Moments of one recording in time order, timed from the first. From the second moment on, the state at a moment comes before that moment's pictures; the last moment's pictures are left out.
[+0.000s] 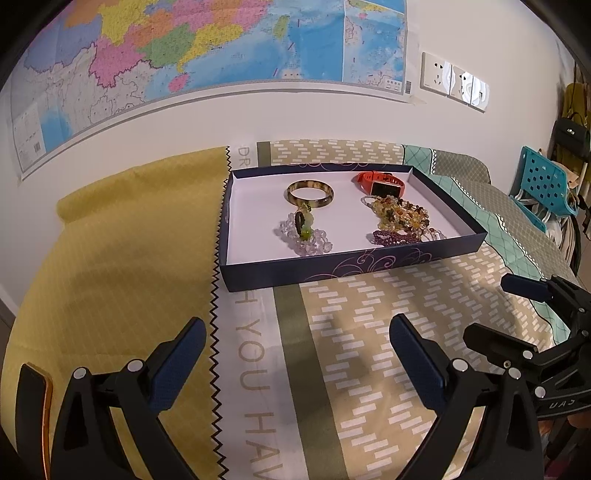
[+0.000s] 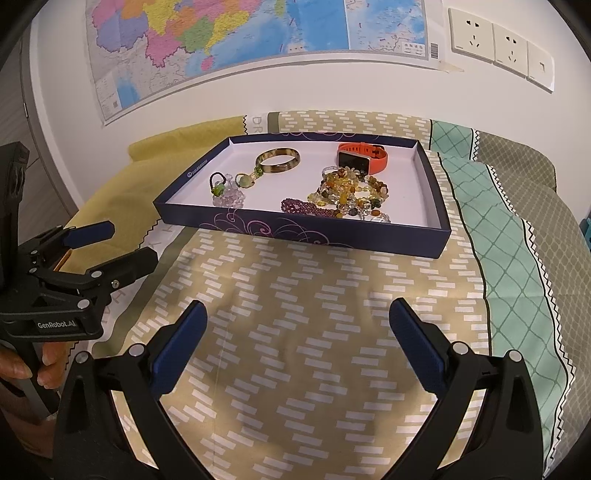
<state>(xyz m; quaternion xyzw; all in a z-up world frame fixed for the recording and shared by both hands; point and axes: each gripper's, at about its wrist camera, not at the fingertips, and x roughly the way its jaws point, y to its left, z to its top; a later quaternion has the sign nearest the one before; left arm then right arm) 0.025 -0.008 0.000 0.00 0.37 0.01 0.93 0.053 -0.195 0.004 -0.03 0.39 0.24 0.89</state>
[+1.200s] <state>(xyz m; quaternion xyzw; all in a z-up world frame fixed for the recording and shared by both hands) 0.026 -0.009 -0.004 0.00 0.37 0.02 0.93 0.053 -0.196 0.002 -0.03 0.40 0.24 0.89</state>
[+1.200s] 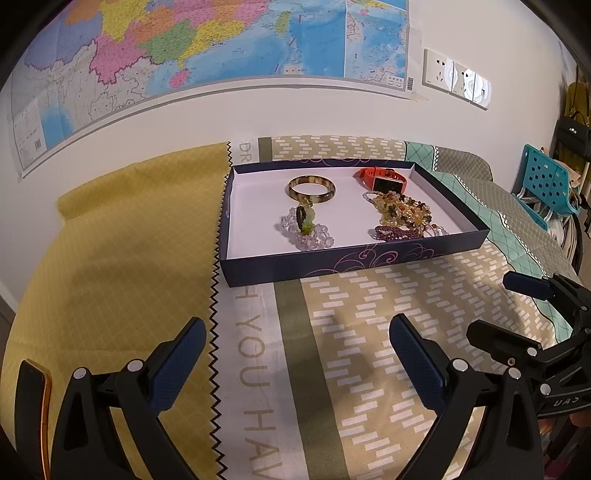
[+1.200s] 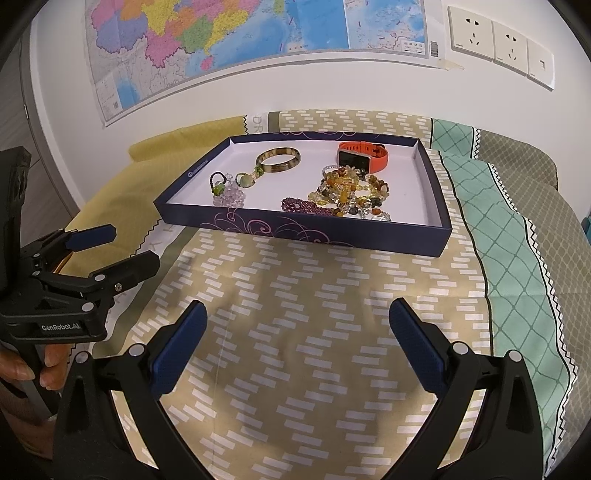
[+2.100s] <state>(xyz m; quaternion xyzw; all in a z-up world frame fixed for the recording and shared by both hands) 0.026 -0.009 -0.008 -0.02 0.38 0.00 0.92 0.053 -0.200 0.003 -0.03 0.39 0.24 0.89</state>
